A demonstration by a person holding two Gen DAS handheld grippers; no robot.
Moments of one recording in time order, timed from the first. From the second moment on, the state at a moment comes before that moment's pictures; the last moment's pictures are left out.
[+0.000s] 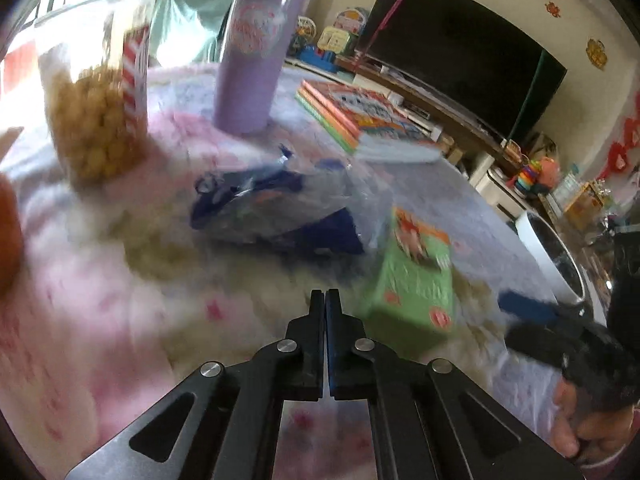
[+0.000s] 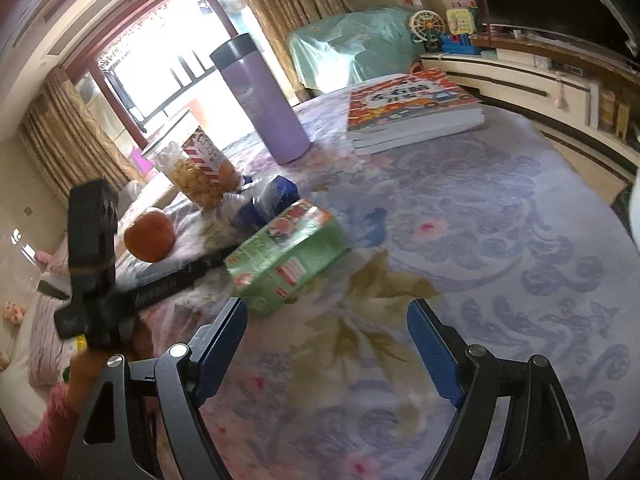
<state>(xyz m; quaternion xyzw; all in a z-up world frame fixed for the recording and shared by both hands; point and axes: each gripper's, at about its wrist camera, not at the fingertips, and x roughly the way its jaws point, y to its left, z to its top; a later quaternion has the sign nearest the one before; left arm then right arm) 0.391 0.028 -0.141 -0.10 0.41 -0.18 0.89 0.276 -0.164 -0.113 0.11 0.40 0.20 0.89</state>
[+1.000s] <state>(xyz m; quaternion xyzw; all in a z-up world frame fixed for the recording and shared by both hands) 0.388 0.062 -0.111 -0.09 0.38 -0.12 0.91 0.299 -0.163 -0.107 0.03 0.40 0.20 0.89</state>
